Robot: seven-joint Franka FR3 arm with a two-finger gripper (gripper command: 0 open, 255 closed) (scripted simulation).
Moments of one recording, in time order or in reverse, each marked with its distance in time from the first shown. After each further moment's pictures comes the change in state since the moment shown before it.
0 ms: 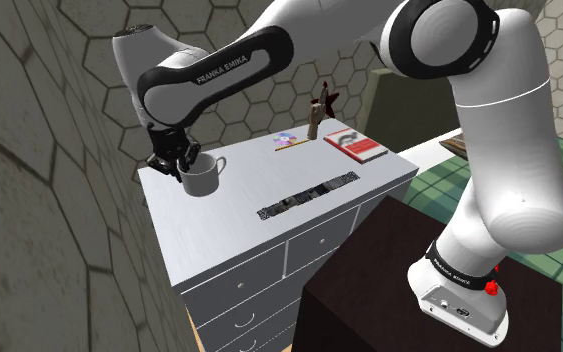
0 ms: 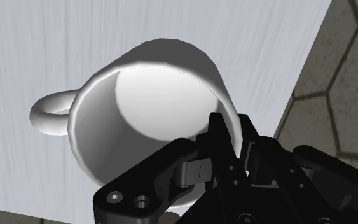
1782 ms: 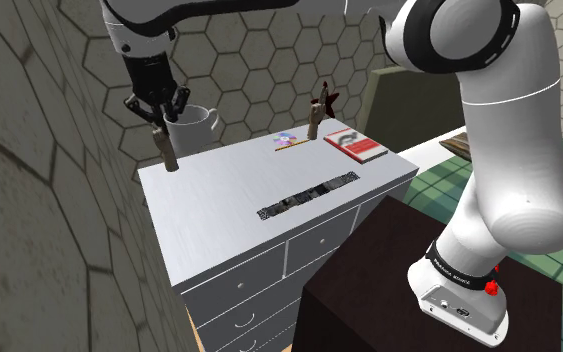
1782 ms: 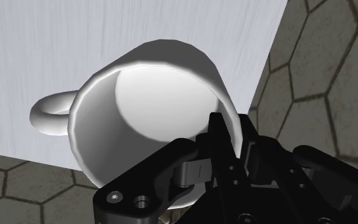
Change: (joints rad) arm 0.024 -0.048 0.017 0.289 0.030 -0.330 -0.046
